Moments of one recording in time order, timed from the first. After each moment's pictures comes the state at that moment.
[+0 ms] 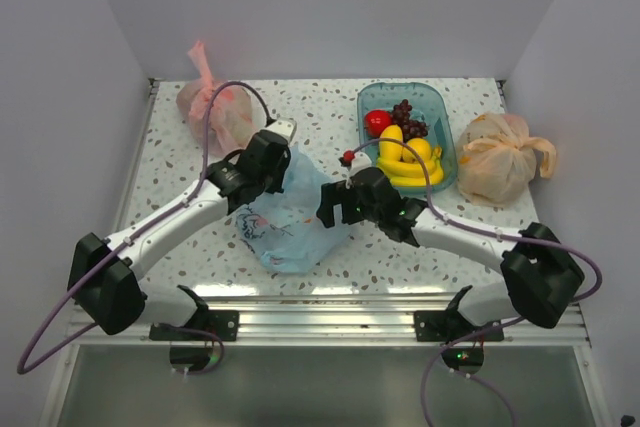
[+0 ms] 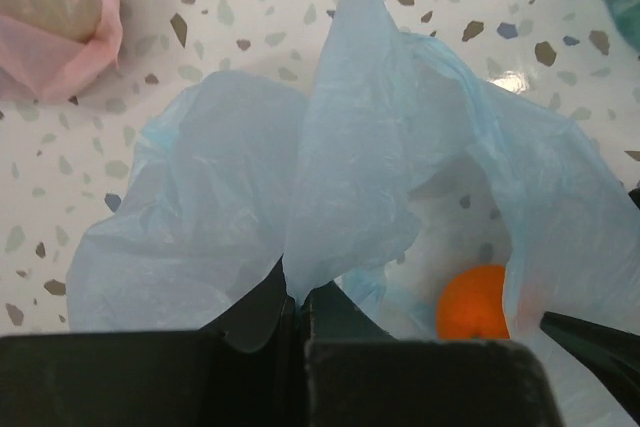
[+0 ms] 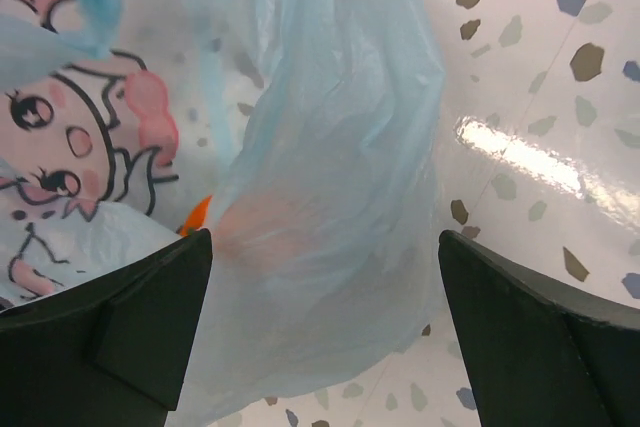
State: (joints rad) left arm -0.66 1.34 1.11 -0.52 -0.32 -0.21; right arm 0.81 1.41 0.76 0.02 0.06 0.47
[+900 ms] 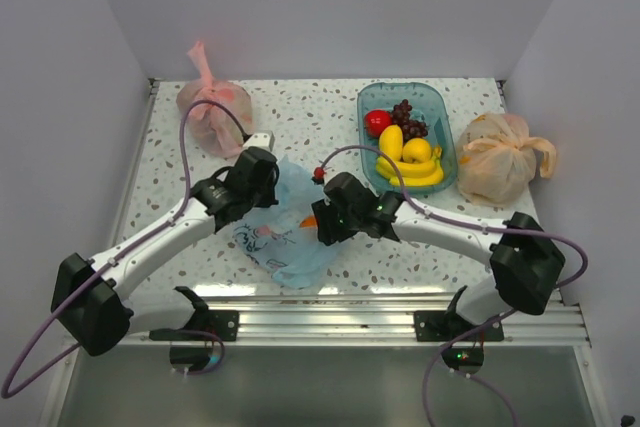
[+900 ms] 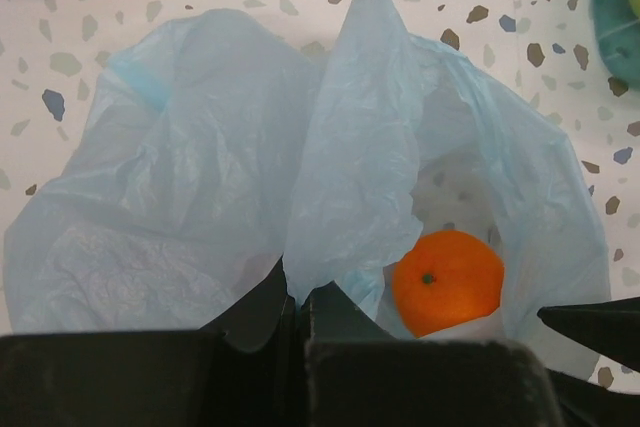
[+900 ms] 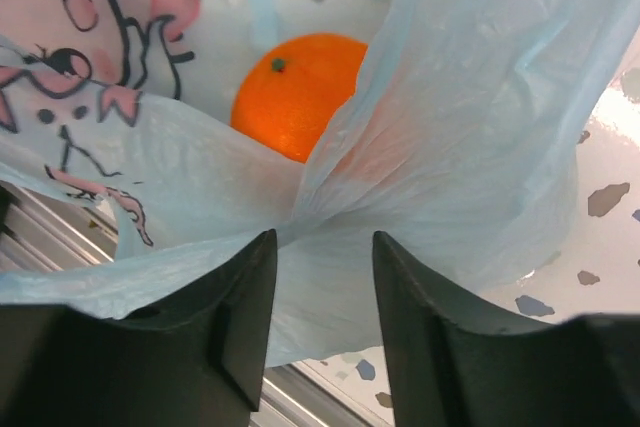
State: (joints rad) left arm -0.66 1.22 0.96 -0.54 -0.33 -0.51; right arm 0.94 1.49 0.98 -0.38 0.01 0.45
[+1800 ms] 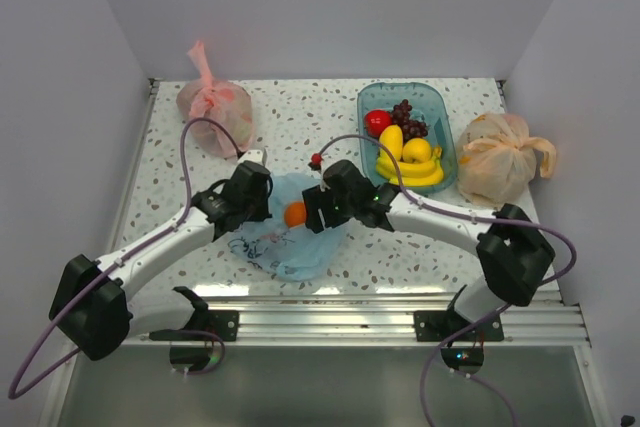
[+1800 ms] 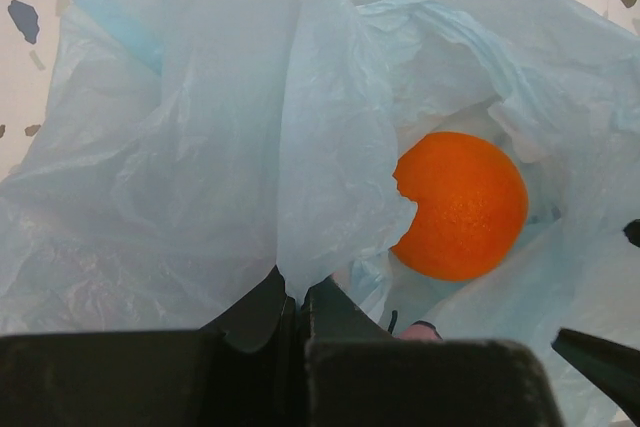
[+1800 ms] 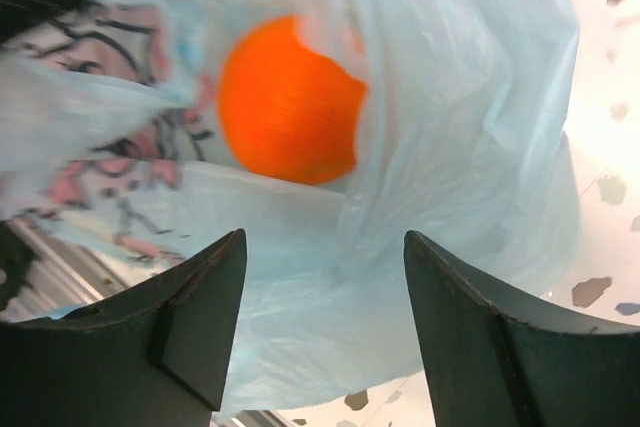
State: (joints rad) left arm -0.61 1.20 0.79 -0.47 -0.27 -0.53; right arm 0.88 1.59 1.00 -0.25 -0.04 0.42
